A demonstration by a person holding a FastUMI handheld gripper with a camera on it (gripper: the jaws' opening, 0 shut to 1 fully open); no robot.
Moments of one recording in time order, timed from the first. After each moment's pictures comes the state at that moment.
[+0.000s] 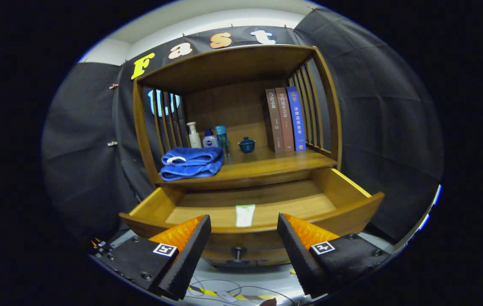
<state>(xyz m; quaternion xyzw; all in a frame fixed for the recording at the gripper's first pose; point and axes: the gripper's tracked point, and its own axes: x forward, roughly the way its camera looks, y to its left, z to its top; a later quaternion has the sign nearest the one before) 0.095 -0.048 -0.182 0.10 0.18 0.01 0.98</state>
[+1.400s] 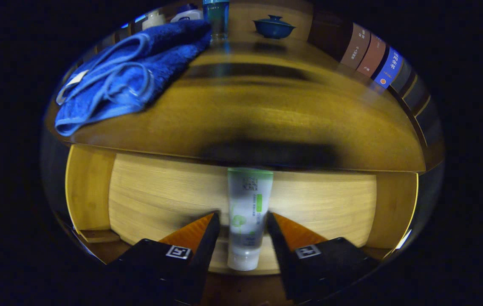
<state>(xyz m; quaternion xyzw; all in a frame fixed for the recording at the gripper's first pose) 0.226 -0.043 -0.359 -0.03 0.59 -0.02 0.81</state>
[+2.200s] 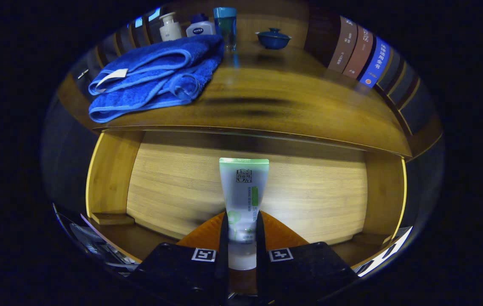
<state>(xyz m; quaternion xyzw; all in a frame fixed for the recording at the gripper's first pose) 0.185 -0.034 -0.300 -0.01 0.56 0.00 0.83</state>
